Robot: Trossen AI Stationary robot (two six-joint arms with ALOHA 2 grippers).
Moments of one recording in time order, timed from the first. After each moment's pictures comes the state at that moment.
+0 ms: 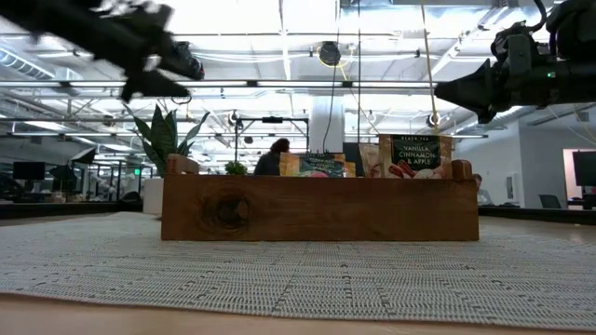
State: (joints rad) left arm 0.12 0.77 0.45 0.03 -0.45 -0.47; right arm -0.23 0.37 0.02 0.42 0.10 0.07
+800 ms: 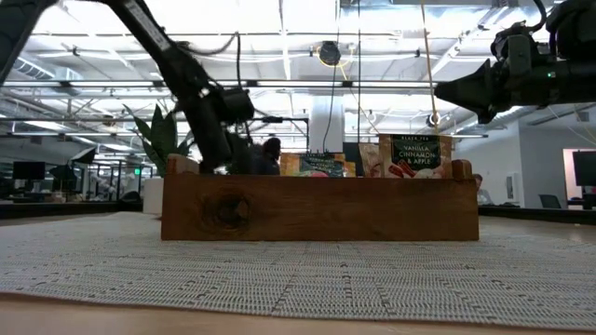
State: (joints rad) left arm 0.66 1.81 1.08 -0.35 0.09 -0.39; right arm -0.23 0.37 0.01 0.42 0.10 0.07
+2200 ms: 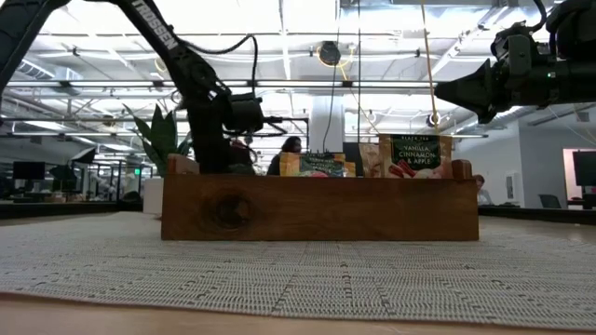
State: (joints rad) left arm 0.54 1.86 1.08 -0.49 -0.21 -0.31; right arm -0.23 0.37 0.01 0.42 0.10 0.07
